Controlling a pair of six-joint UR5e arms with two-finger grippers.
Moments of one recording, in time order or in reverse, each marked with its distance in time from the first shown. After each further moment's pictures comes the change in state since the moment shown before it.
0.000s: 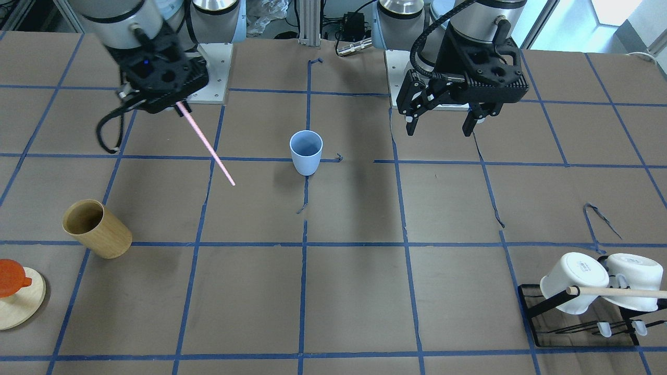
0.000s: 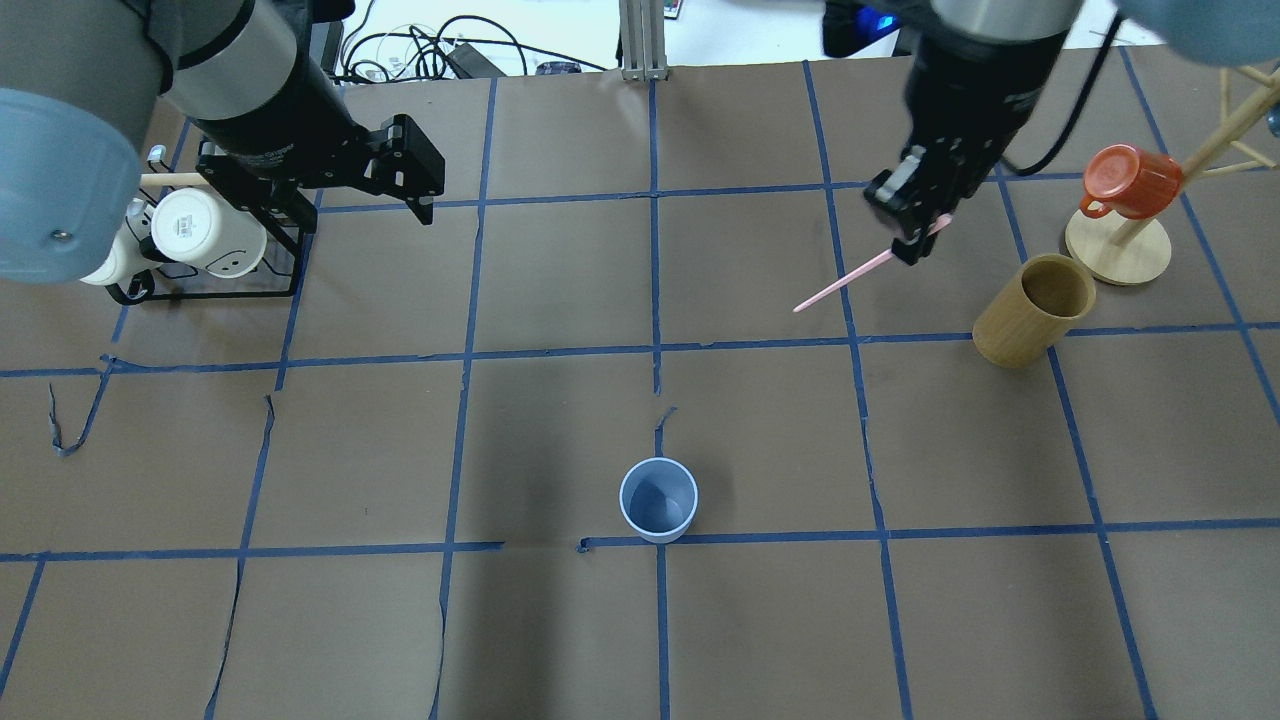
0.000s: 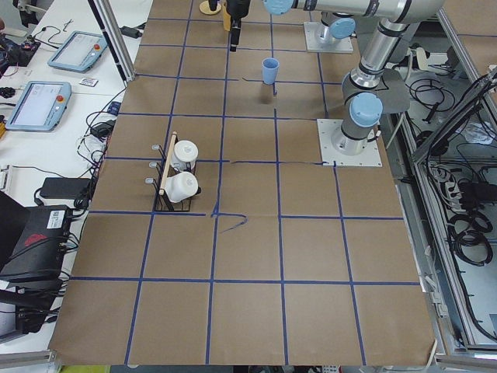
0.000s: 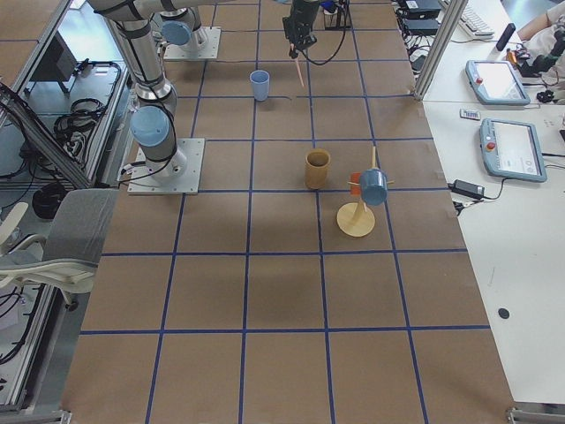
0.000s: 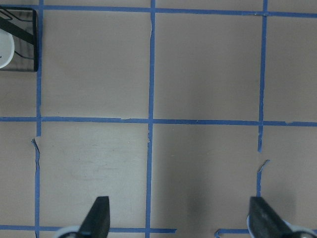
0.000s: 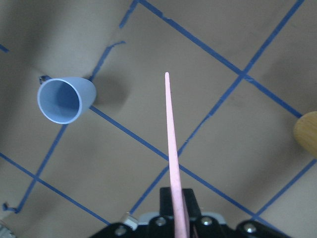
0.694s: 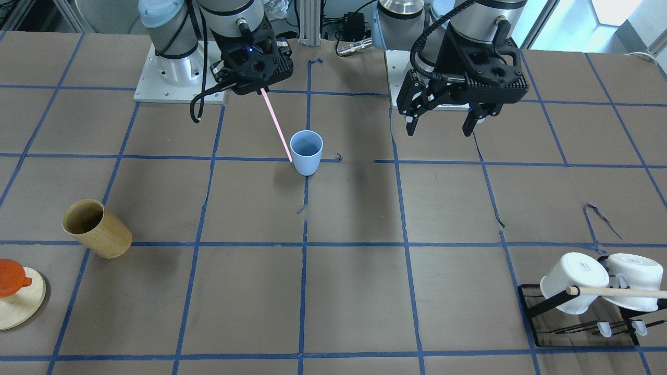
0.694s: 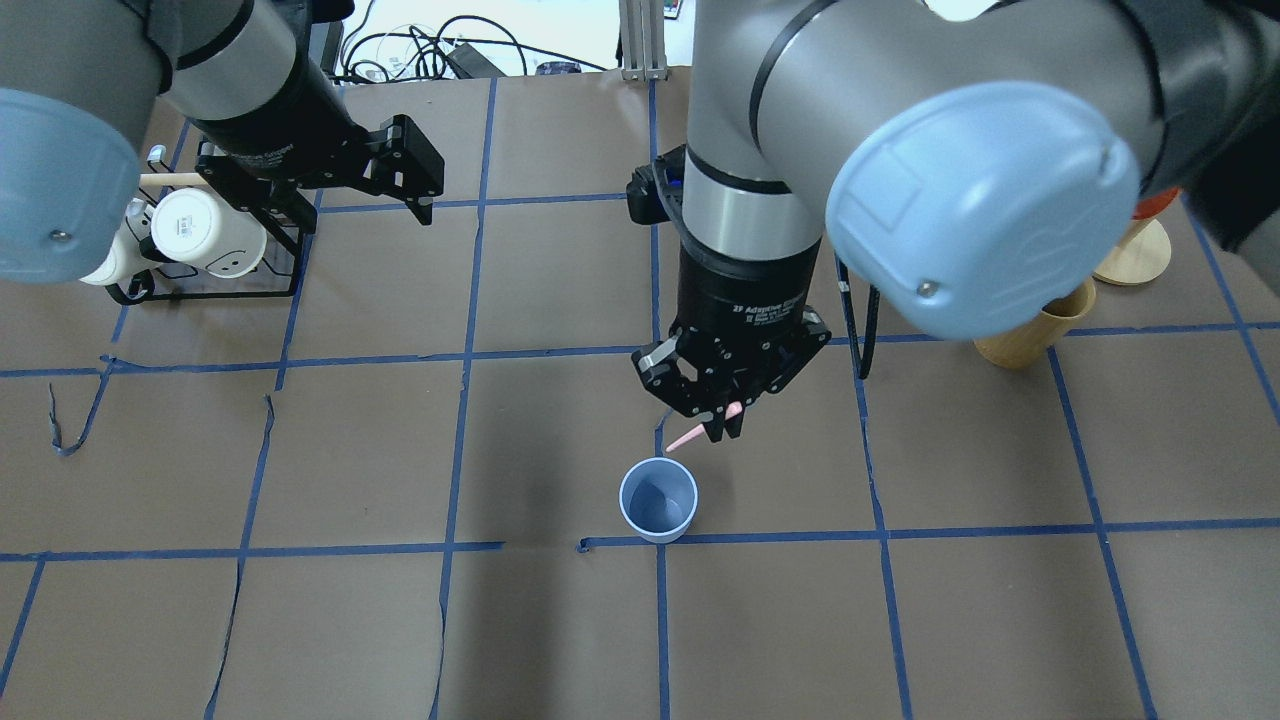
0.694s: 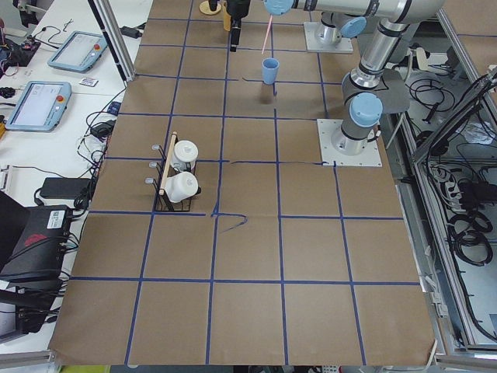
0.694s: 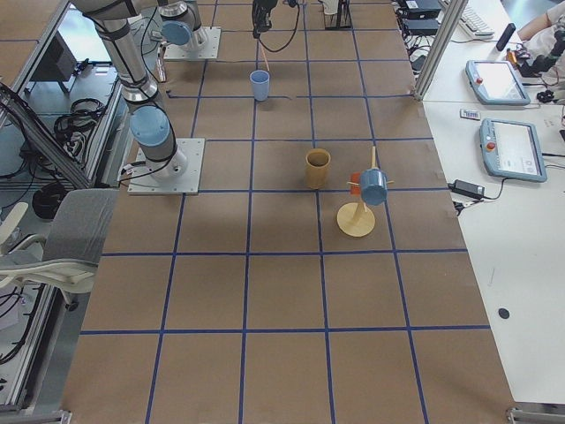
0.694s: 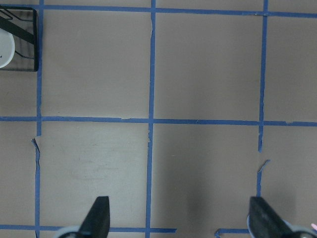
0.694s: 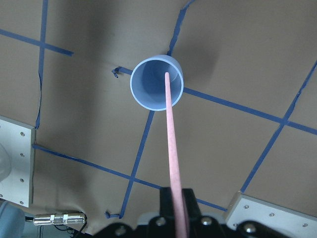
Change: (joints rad) left arm 0.000 0.001 0.000 -0.002 0.000 0.000; right arm 0.227 -0.061 0.154 -0.020 0.136 0.493
